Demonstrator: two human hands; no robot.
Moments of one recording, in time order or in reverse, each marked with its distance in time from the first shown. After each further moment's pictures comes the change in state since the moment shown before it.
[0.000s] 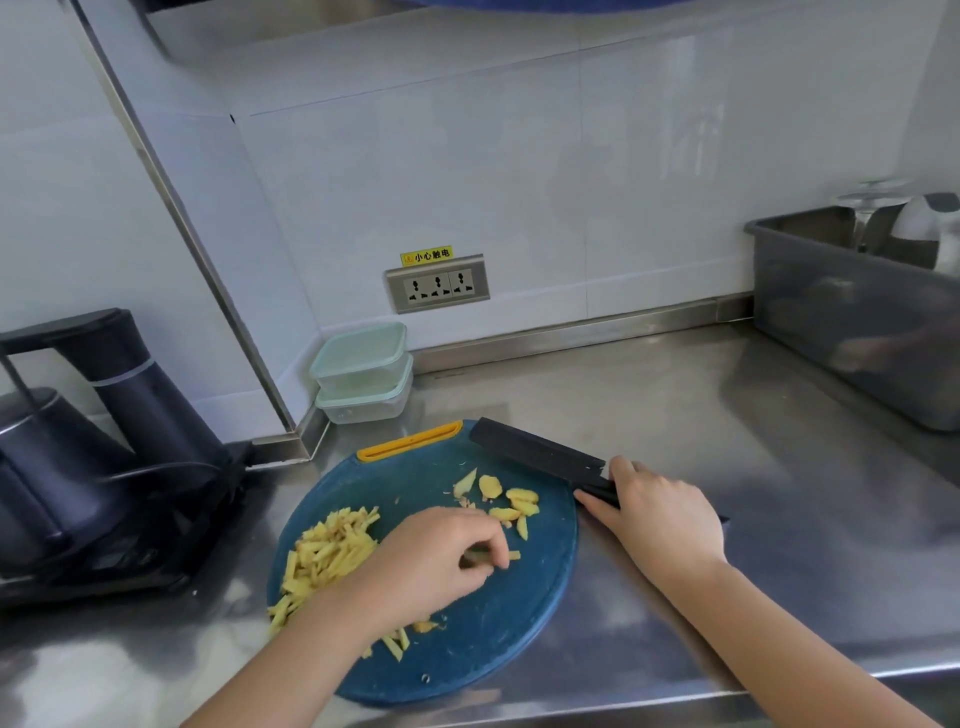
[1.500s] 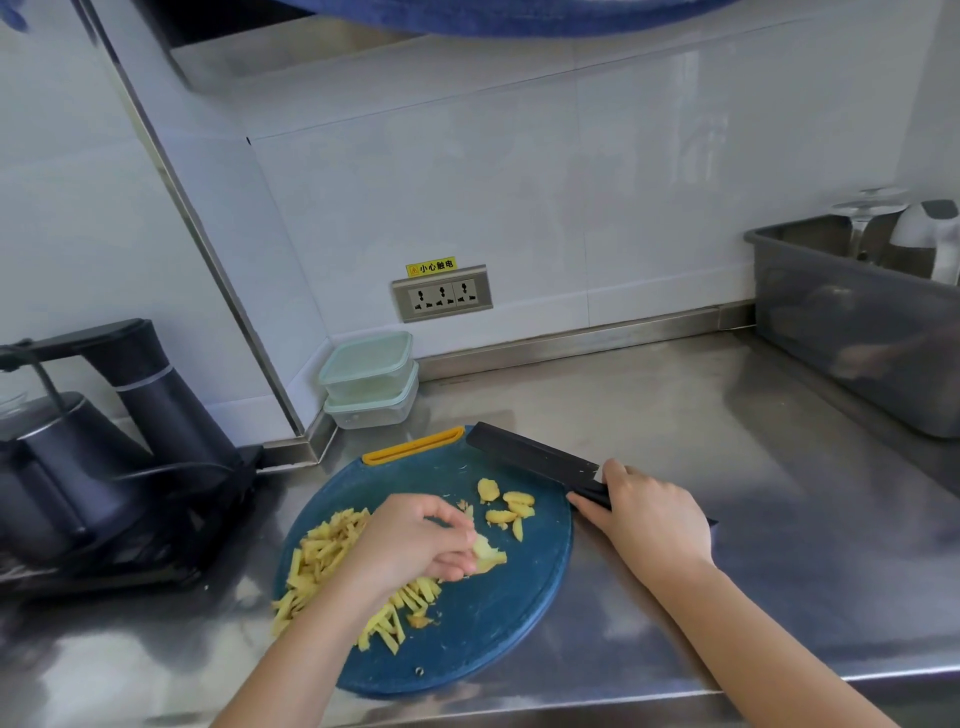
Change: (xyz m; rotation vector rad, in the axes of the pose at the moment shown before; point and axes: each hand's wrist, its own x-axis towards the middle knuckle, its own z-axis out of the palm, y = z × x) left_hand -0.005 0.012 -0.012 -0.801 0.126 -0.608; right_hand 0.000 0.000 -0.003 0.033 -0.053 0.012
